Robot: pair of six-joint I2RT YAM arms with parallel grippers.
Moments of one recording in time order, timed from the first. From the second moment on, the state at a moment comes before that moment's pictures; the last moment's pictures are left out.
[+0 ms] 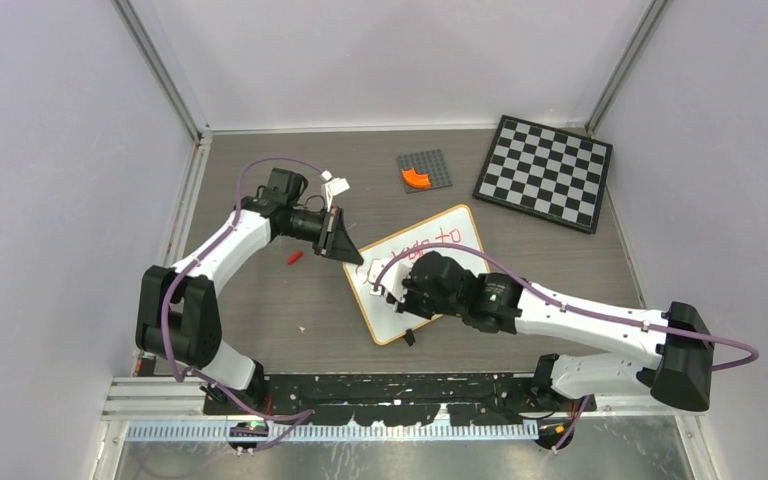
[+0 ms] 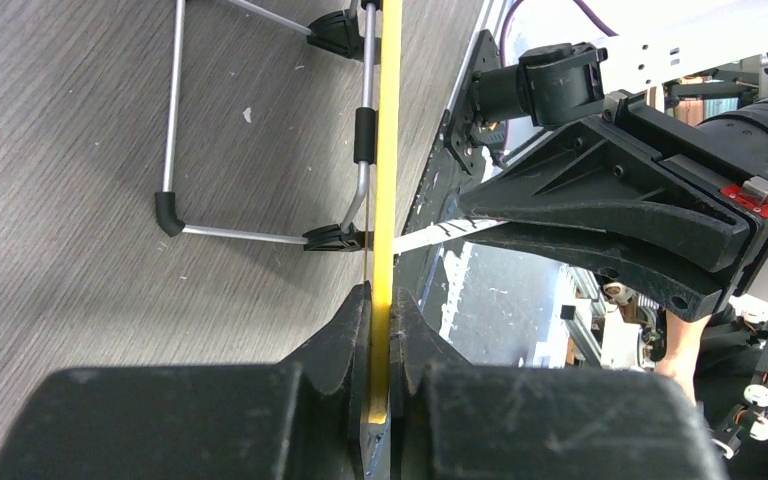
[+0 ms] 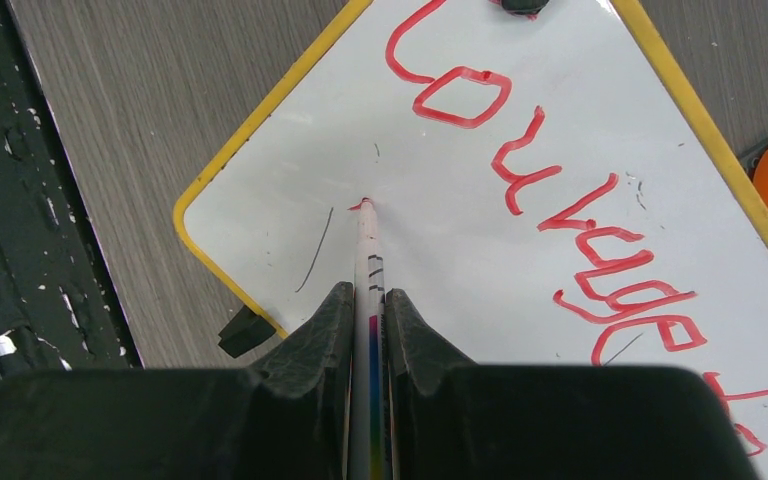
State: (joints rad) left arm -0.28 1.53 1.09 -0.60 1.10 0.00; right arm 1.12 1.18 0.89 -0.38 0.07 -0.31
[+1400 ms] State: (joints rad) left arm -0.28 1.53 1.09 -0.60 1.10 0.00; right arm 1.17 1.18 0.84 -0.40 0.09 -0.36
